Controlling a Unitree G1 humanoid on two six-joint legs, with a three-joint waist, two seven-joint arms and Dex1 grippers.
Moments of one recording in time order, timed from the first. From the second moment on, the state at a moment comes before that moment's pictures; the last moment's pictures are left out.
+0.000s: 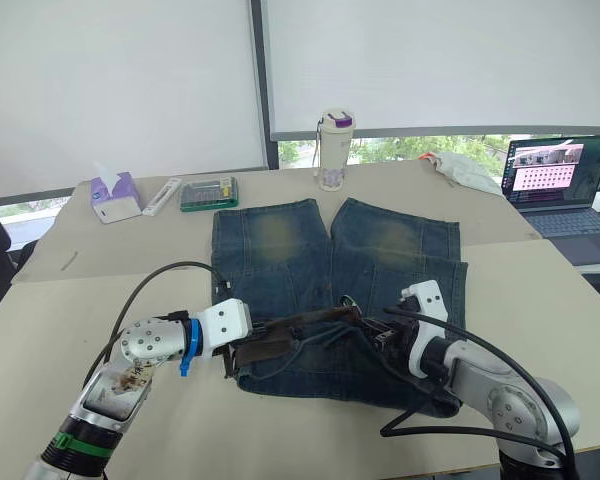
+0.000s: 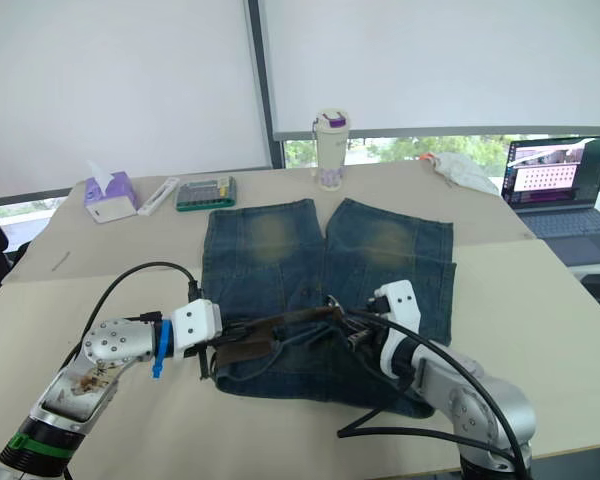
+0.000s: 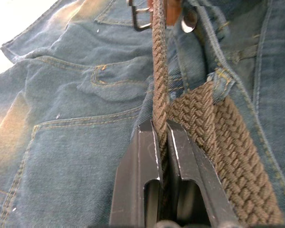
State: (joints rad) left arm -0.21 0.68 -0.16 -0.20 -0.08 0.07 -0.93; right arm -0.15 -0.28 -0.18 -0.62 0.58 1.20 0.35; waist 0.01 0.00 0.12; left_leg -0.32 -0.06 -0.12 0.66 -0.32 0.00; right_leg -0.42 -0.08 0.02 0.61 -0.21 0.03
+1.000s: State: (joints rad) left arm -0.24 0.65 -0.19 -0.19 -0.05 0.14 -0.88; right arm -0.13 -0.30 -0.19 -0.62 0.65 1.19 0.30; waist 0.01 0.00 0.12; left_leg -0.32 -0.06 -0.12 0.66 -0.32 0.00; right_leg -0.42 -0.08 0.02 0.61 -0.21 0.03
